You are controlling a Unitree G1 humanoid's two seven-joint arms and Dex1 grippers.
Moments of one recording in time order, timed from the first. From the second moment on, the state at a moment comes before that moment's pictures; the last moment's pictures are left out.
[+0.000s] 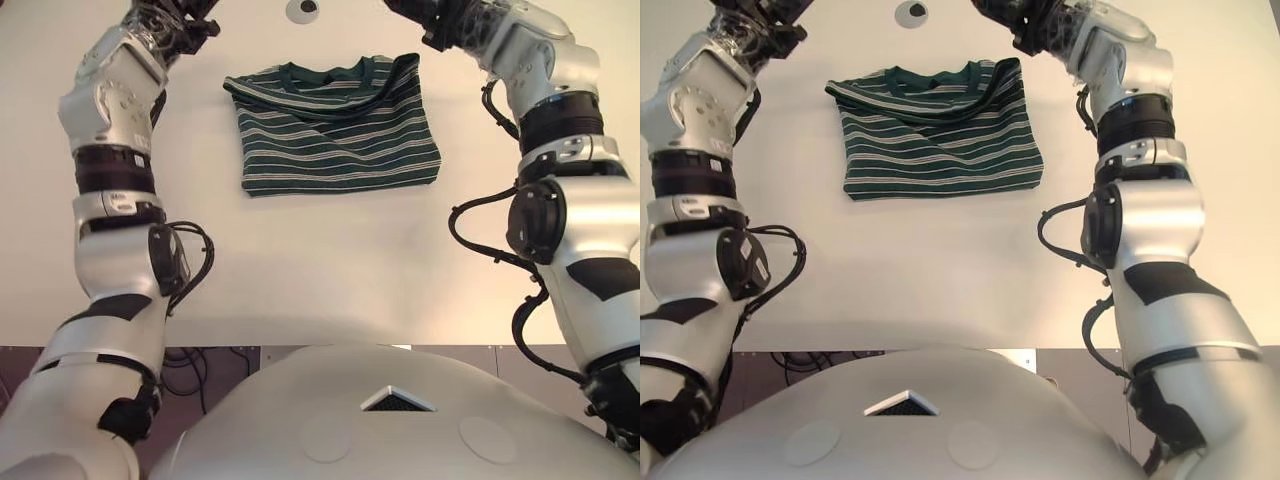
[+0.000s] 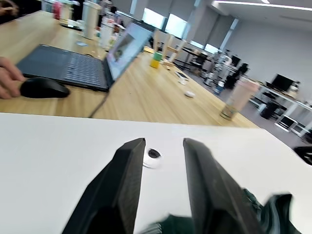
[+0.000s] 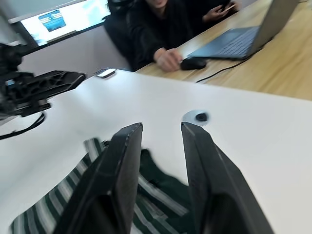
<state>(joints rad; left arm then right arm) -0.64 0.39 0.16 0.46 -0.51 0.46 -0.60 -0.94 -0.26 -0.09 0.94 0.28 0.33 0.99</state>
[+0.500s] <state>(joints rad) -0.12 0.51 -0.19 -0.11 -0.33 0.63 -0.65 -0.60 -0.44 0.15 0.44 0.17 0.44 1.12</state>
